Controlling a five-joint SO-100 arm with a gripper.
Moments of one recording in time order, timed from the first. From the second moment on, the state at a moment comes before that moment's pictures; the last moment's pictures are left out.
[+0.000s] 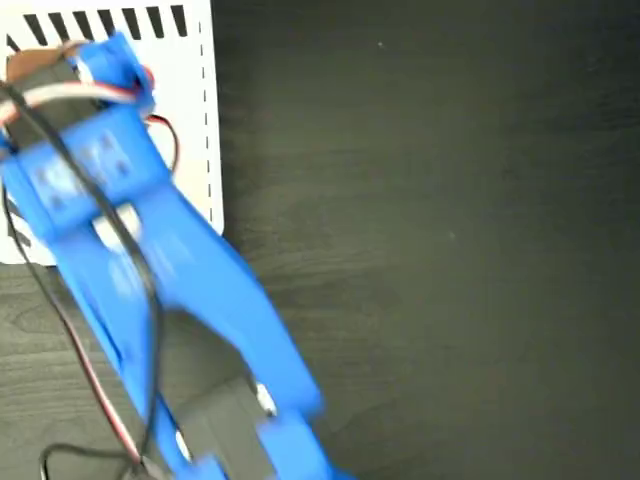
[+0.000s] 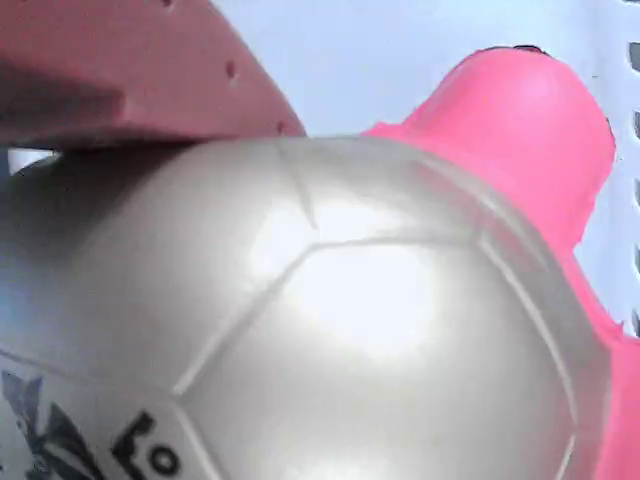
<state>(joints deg) -20.0 69.1 61.4 86.7 21.5</state>
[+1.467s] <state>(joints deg) -18.5 61.6 60.3 84.9 17.3</state>
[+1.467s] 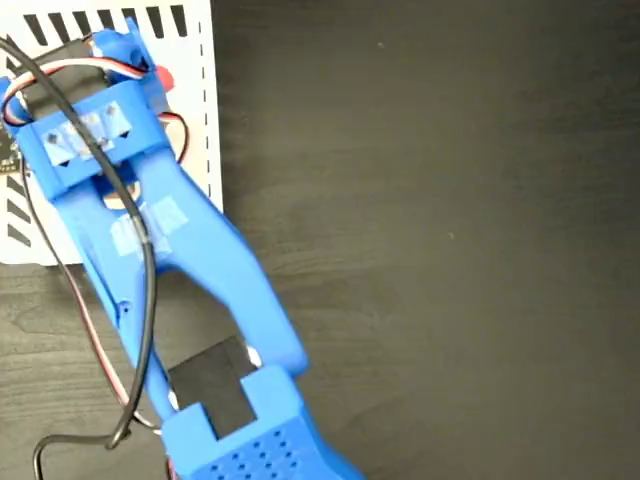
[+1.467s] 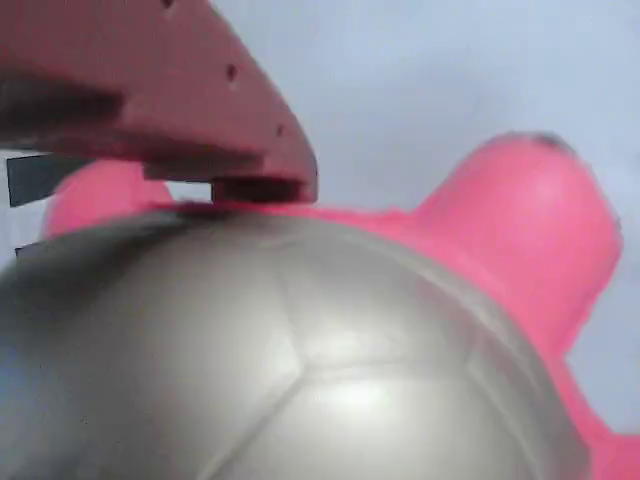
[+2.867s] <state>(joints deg) -9.4 154.0 138.4 61.0 5.1</state>
